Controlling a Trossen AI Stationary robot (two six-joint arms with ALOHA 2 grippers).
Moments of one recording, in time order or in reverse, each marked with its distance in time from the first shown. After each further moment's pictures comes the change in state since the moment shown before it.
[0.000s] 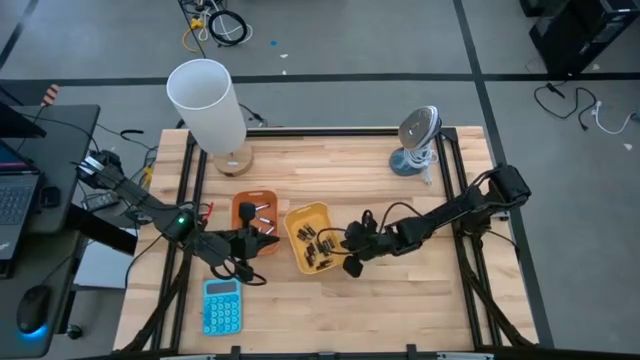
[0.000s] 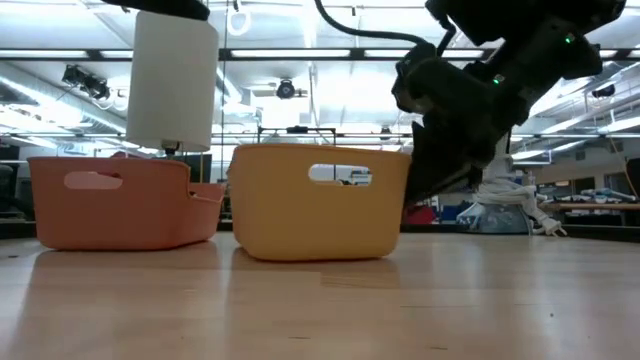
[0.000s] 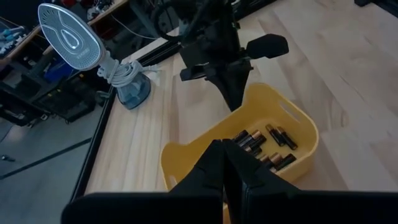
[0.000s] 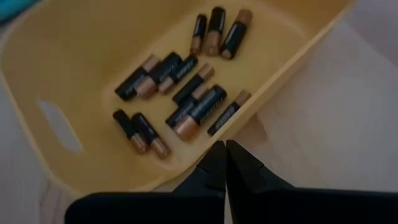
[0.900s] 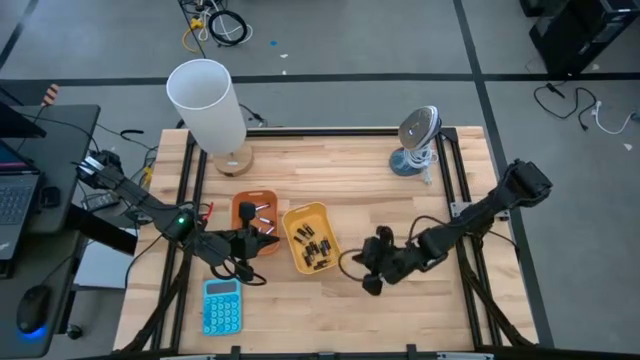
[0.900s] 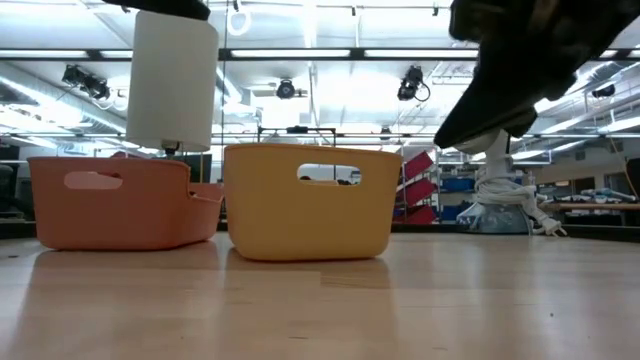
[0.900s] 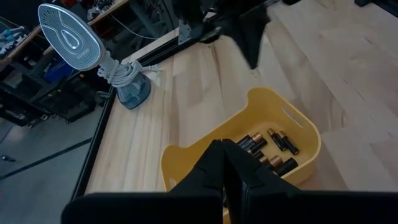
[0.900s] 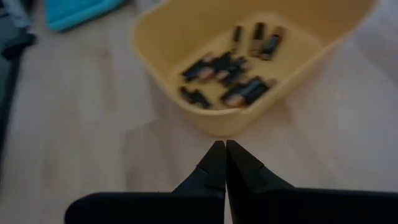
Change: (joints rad) left arm 0.000 0.000 0.000 0.001 -0.001 0.001; right arm 0.206 -0.174 0.000 -0.158 0.129 0.046
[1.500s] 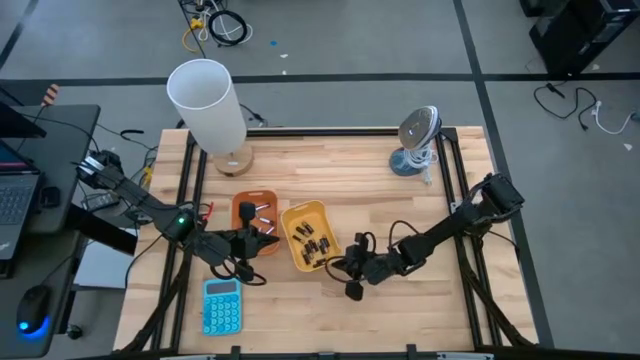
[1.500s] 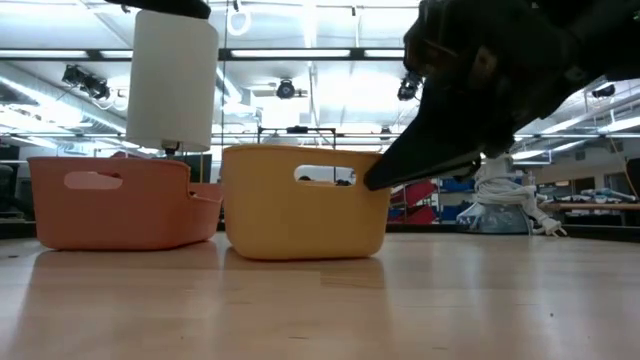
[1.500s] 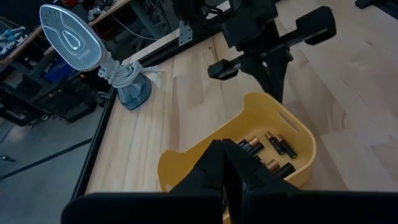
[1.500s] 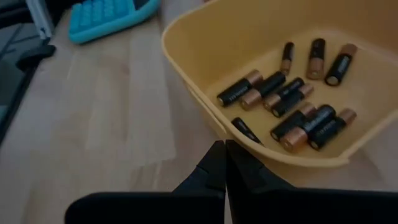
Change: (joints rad) left arm 0.001 0.000 0.000 0.007 -0.002 0.000; right arm -0.048 0.273 0.000 0.464 -0.031 -0.167
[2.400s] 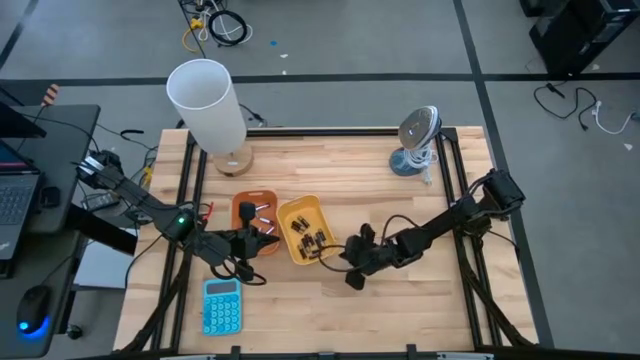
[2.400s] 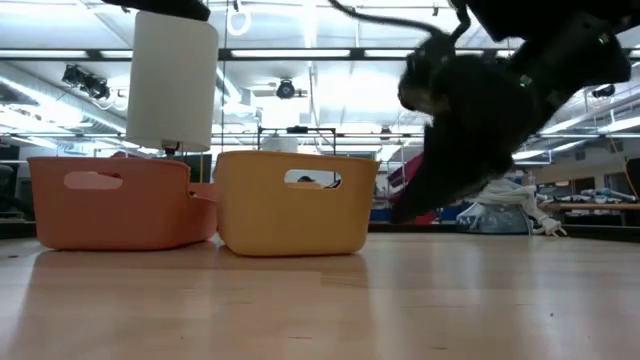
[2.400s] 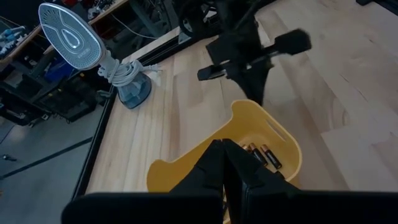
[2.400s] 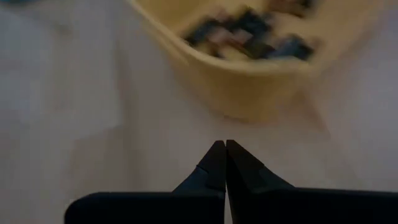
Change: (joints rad) left arm 0.000 0.000 0.000 -0.008 0.000 -0.001; right arm -0.074 -0.031 0.001 -0.215 -0.078 0.071
